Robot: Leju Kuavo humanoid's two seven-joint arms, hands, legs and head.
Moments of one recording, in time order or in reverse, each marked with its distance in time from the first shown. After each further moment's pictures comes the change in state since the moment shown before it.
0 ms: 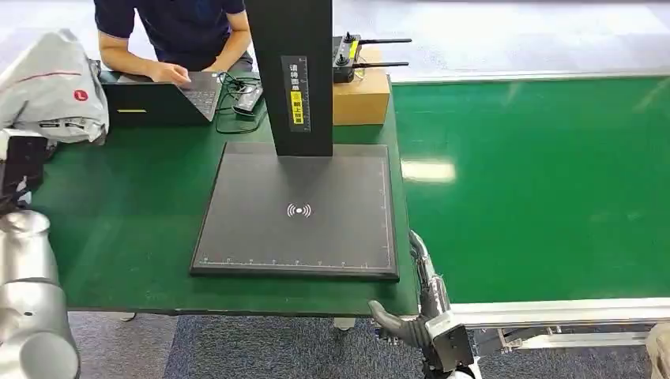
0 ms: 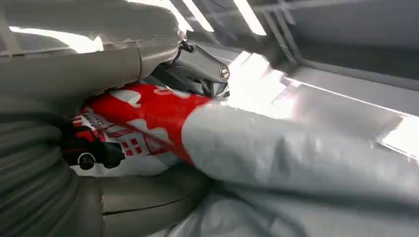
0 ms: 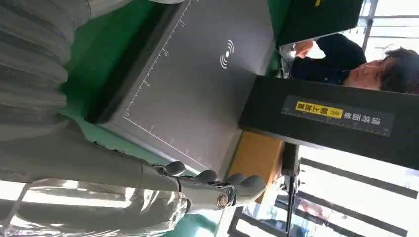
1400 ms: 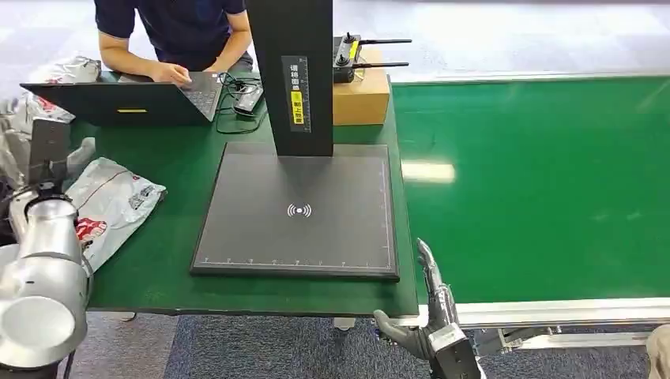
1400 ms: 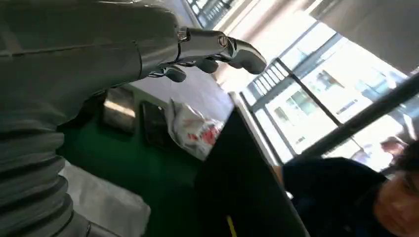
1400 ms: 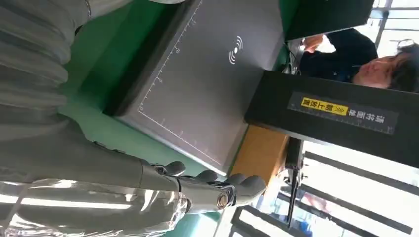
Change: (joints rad) left arm -0.129 -0.062 0.159 0.298 -0.040 -0.240 -0.020; right arm 0.079 0.017 -0.037 -0.096 0.076 0.010 0.026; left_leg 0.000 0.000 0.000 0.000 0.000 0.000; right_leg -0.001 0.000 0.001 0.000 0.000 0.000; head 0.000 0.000
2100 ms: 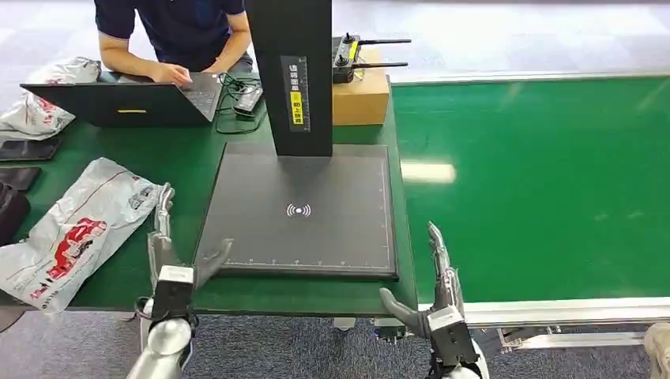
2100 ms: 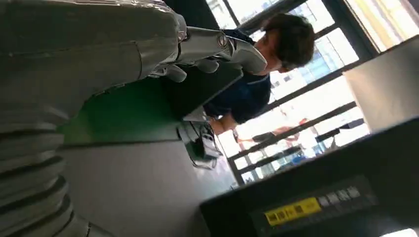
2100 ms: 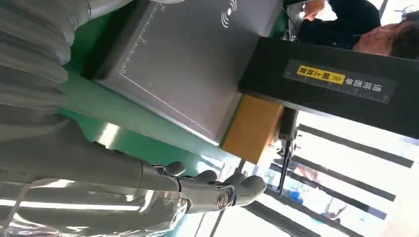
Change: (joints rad) left arm 0.789 -0.164 -0.987 -0.754 0.728 0.140 -0.060; right arm -0.107 0.008 -0.012 0.074 0.033 -0.103 -0.007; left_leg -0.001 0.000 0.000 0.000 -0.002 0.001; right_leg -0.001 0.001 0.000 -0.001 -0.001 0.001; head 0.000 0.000
